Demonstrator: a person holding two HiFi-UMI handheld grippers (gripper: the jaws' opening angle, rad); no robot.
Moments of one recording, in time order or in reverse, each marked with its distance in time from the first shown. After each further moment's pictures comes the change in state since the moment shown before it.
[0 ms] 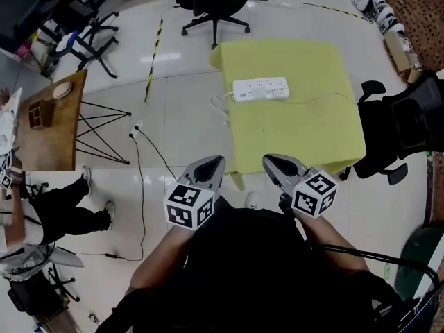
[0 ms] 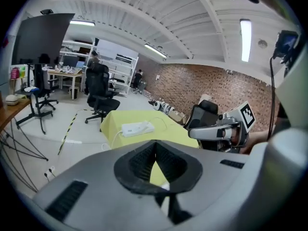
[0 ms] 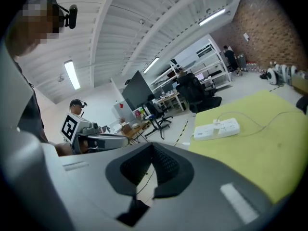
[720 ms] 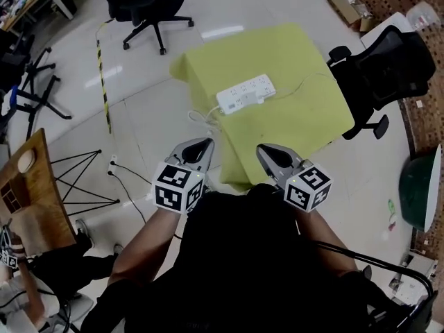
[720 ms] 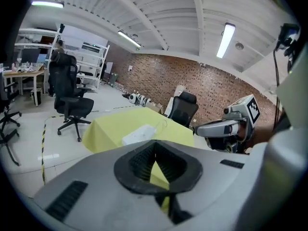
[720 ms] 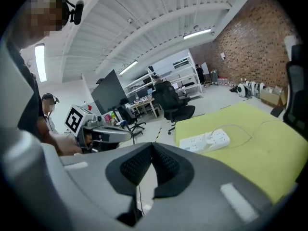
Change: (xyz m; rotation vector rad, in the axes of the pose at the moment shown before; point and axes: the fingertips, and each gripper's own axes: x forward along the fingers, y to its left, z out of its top) left arm 0.079 0.123 0.065 0.180 0.121 -0.344; right arm 0.096 -0.029 0.047 0.033 -0.078 -0.381
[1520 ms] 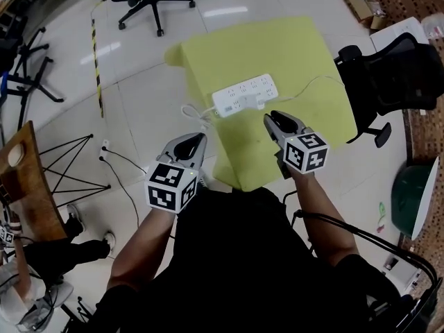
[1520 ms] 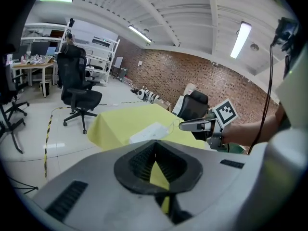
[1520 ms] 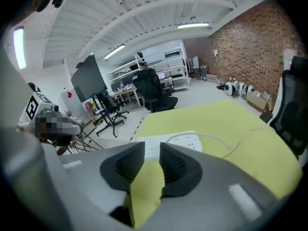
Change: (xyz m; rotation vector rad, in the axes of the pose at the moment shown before) left arm 0.048 0.037 -0.001 -0.093 0.049 0.070; right arm 0.065 -0.161 0.000 -0.009 0.153 -0.193
